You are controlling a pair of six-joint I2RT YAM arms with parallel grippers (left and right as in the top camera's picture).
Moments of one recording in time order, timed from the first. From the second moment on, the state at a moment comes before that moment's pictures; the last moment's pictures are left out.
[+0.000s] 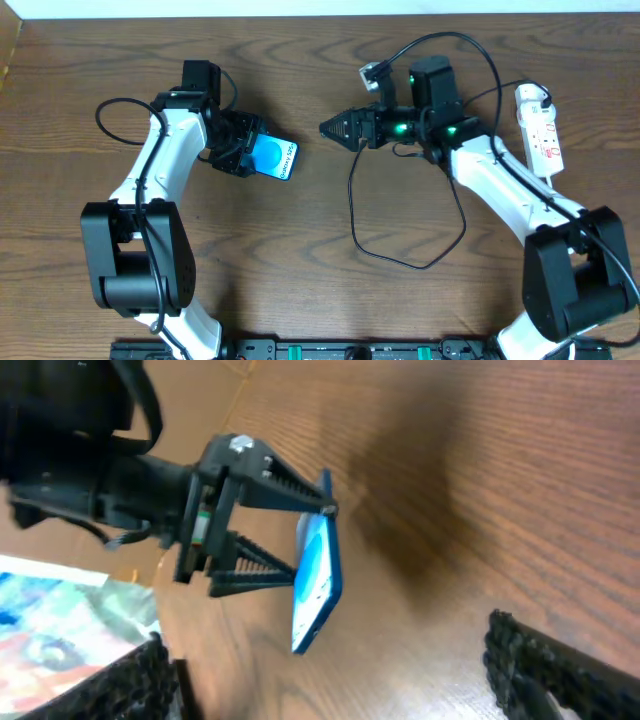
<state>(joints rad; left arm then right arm) -0.01 1.85 1.36 -0.88 0.37 -1.25 0.38 1.79 1.21 -0.06 -0.82 0.39</state>
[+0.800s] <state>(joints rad) -0.02 1.85 1.36 -0.88 0.47 -1.31 0.62 1.85 1.21 -0.03 -0.40 0.81</state>
